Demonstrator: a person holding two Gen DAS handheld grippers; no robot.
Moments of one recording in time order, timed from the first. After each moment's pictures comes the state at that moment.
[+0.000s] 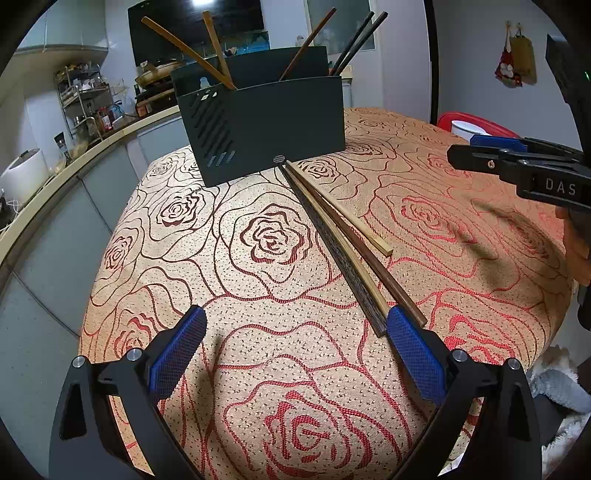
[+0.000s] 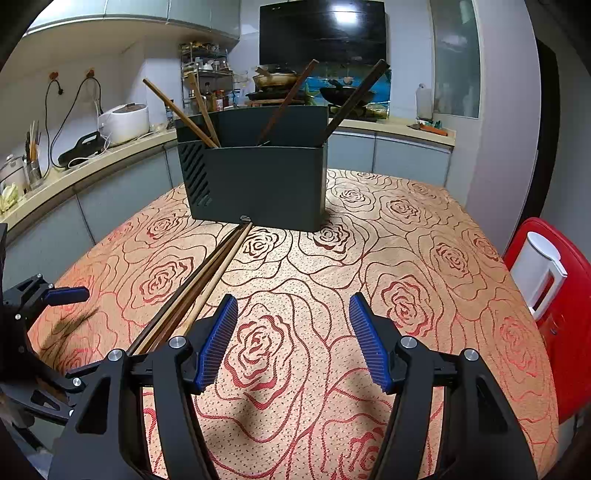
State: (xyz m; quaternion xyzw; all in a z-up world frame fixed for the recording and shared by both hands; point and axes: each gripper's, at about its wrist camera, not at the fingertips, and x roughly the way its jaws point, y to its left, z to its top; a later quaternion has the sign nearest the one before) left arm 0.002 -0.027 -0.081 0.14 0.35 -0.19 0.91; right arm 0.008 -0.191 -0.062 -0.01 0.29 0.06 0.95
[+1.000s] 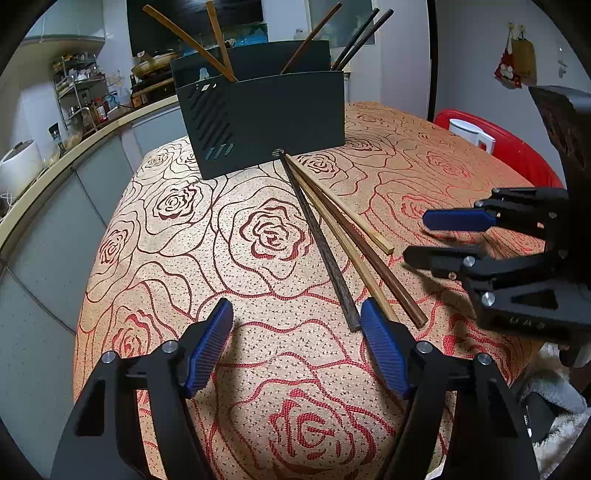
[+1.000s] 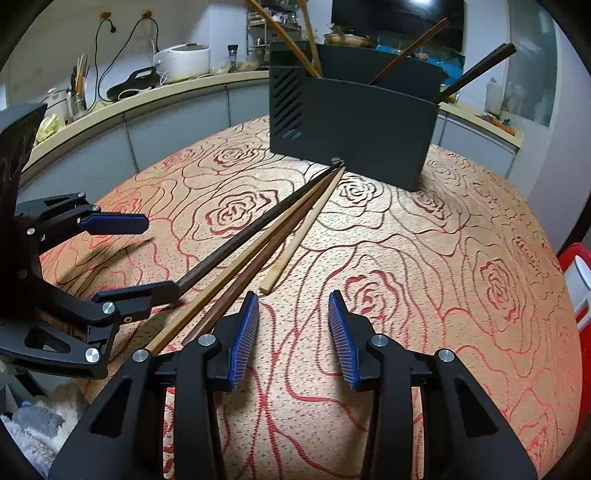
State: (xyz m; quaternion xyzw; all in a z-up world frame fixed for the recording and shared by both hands) left arm 0.009 -0.022 -0.080 0.13 0.37 -0.20 0.90; right arm 0.009 -0.122 -0.099 -0.08 0.36 0.16 0.91
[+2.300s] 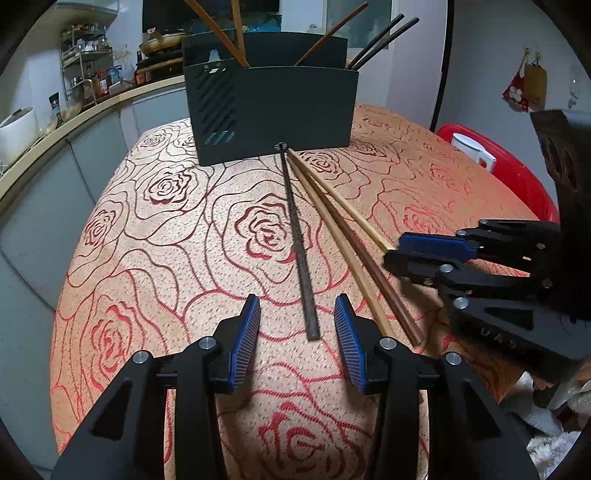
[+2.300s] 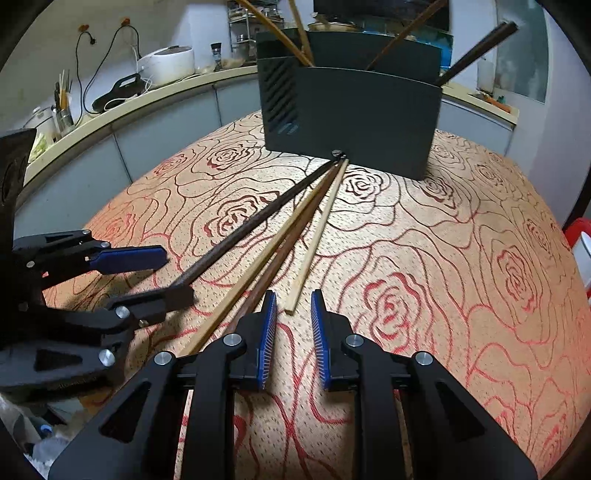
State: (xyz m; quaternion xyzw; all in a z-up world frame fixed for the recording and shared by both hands) left arm 0.023 -0.021 -0.082 0.08 0.39 -0.21 0.89; right arm 0.025 -0.112 -0.099 -0.04 0.38 0.15 0.91
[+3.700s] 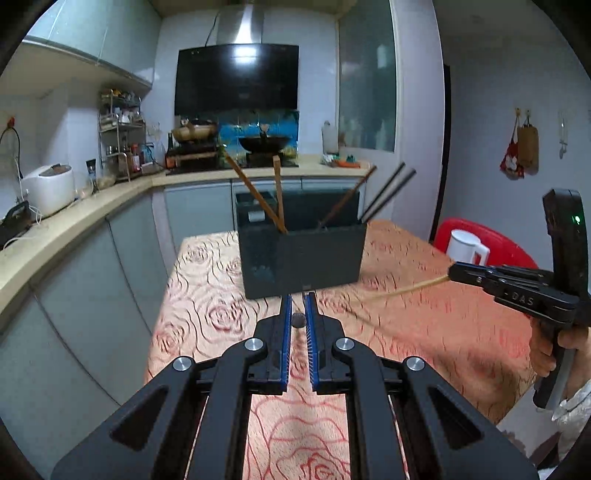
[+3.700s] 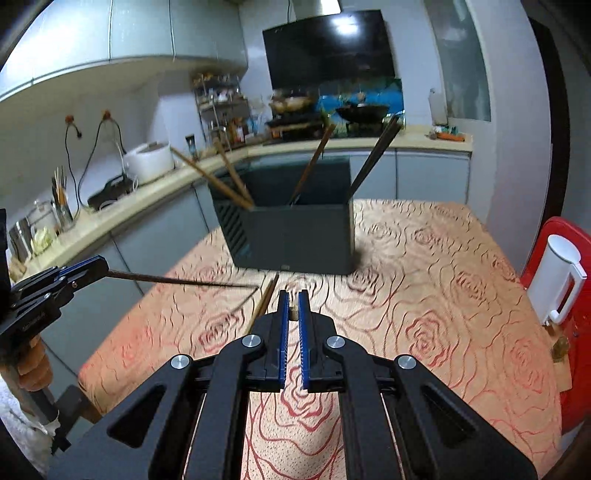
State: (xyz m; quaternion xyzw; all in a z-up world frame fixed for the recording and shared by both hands) left arm -0.004 0.019 0.046 0.03 0.22 -0.19 0.96; right arm -0.001 -0.198 0.006 0.06 0.25 0.12 0.96
